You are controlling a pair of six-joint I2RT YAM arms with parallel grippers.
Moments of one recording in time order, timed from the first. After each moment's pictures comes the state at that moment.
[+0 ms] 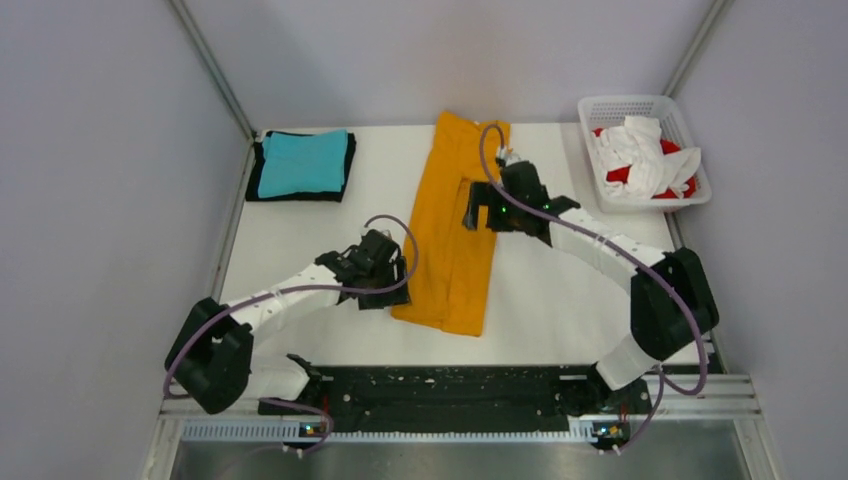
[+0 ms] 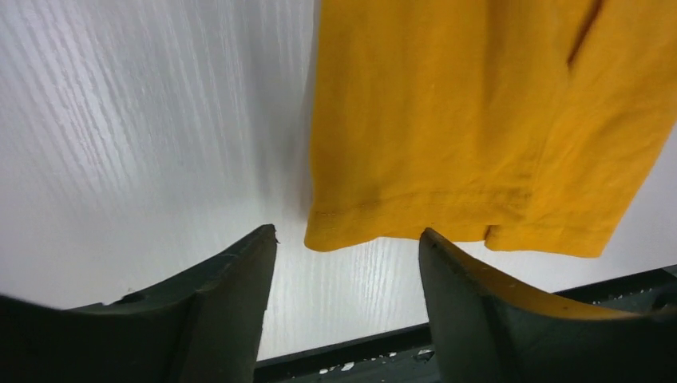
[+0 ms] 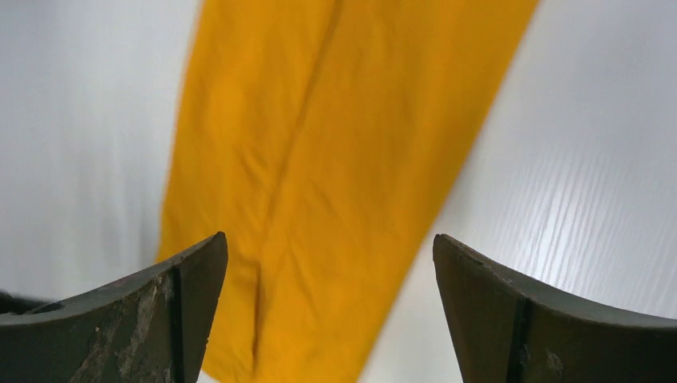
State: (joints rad) left arm -0.66 1.28 0.74 -0.55 -0.01 -0.75; right arm 0.48 1.64 1.25 -0.28 -0.02 0.45
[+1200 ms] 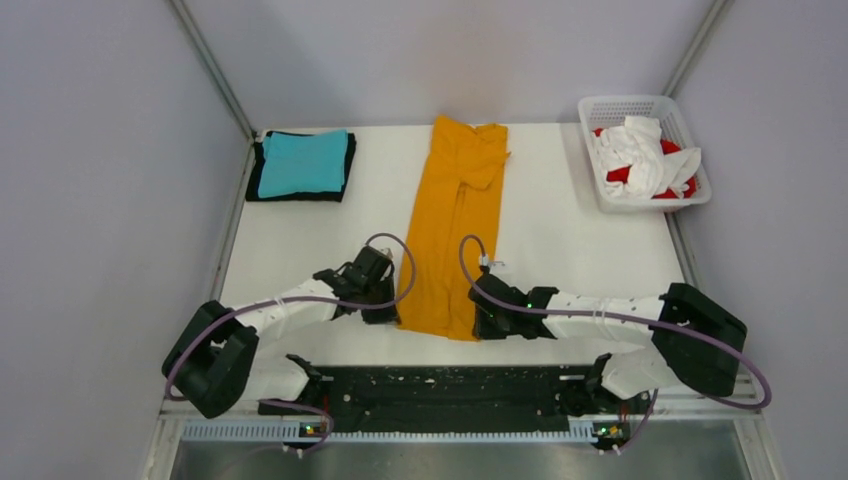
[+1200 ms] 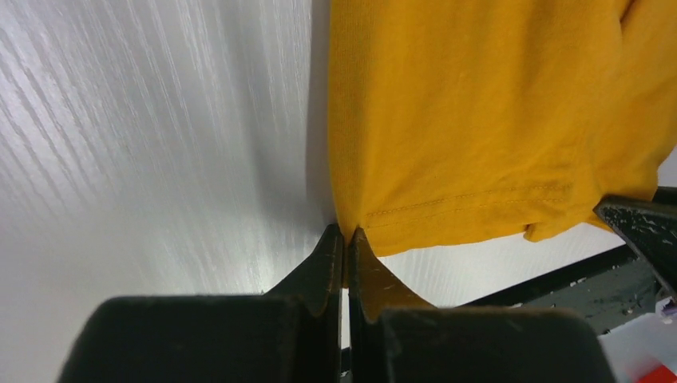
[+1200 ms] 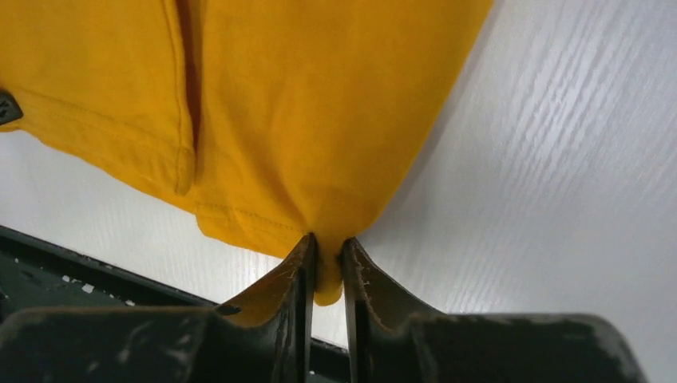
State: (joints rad) left arm -0.64 1.31 0.59 -0.38 0.12 -0.71; right arm 1.05 1.37 0.63 -0.33 0.16 0.90
